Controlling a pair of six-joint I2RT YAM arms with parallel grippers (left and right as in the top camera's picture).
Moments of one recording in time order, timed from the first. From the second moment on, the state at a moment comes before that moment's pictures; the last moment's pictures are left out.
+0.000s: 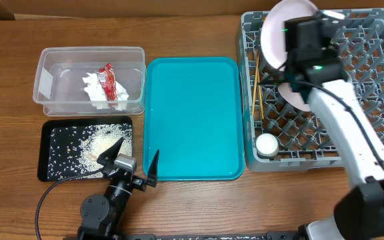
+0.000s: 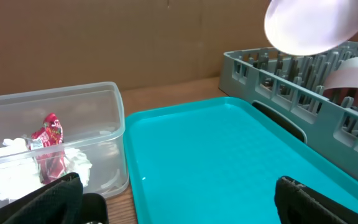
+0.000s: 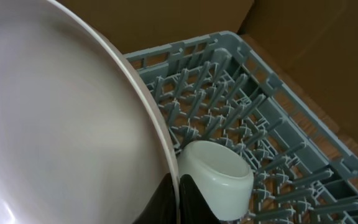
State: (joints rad) left arm -0.18 0.02 0.02 -0.08 0.16 0.01; right arm 0.22 1.68 1.49 -0.63 0.75 0.38
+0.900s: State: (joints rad) left arm -0.18 0.02 0.02 -0.08 0.16 0.01; right arm 0.45 1.83 1.49 -0.60 1.03 0.30
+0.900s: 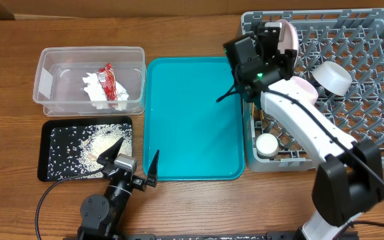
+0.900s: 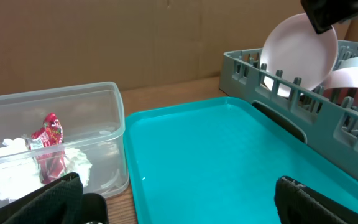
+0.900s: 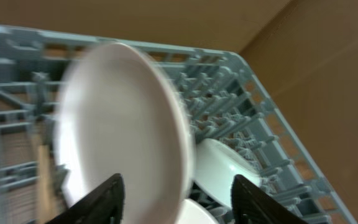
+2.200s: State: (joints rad) left arm -0.18 0.02 0.02 -0.08 0.16 0.01; right arm 0.39 1.14 1.48 -0.99 -0.12 0.22
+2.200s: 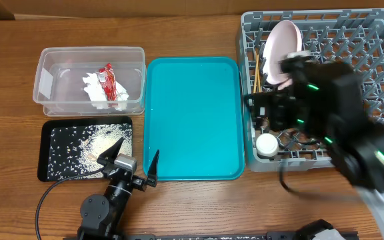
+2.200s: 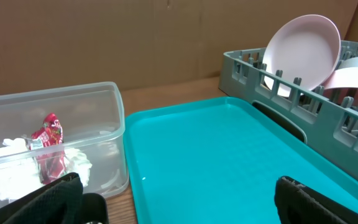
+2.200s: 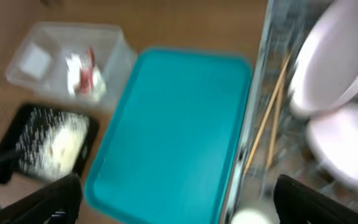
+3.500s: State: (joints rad) left arm -0.18 0.02 0.02 -0.07 0.16 0.01; right arm 0.07 0.01 0.05 -0.01 -0.15 0.02
